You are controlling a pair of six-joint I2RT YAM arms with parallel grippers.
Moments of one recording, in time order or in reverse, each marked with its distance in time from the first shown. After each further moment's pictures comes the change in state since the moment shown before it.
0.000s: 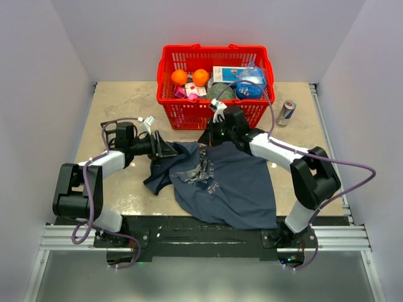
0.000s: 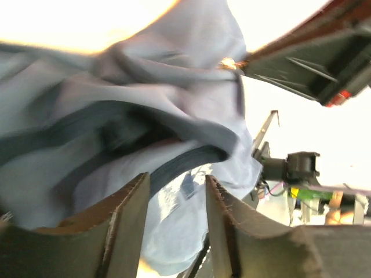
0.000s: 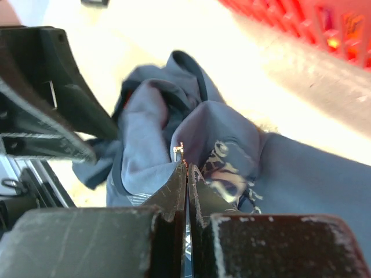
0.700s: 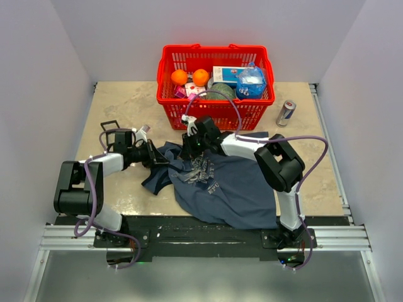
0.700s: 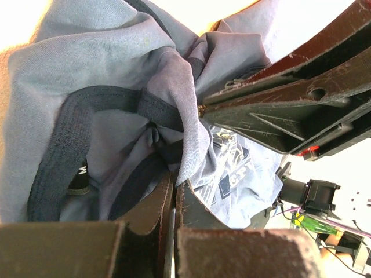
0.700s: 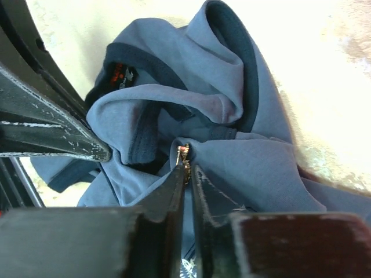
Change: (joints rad) left arm 0.037 0.028 -0.026 -0.120 -0.146 0.012; right arm 0.130 0.320 0.203 -0.028 -0.012 -0.080
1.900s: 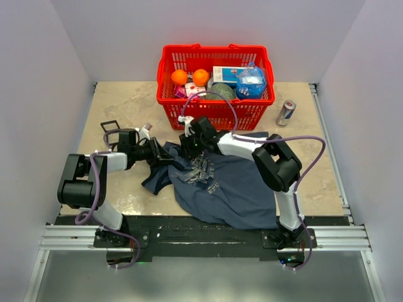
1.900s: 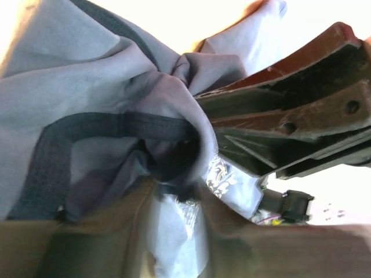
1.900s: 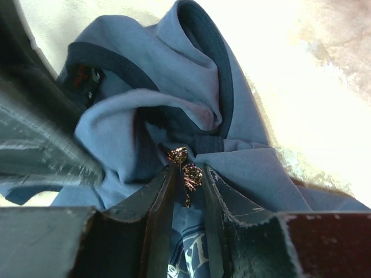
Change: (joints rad) left arm -0.036 0.076 0.003 0.162 0.013 -0.158; right arm 0.024 0.025 0.061 -0.087 0.113 -0.088
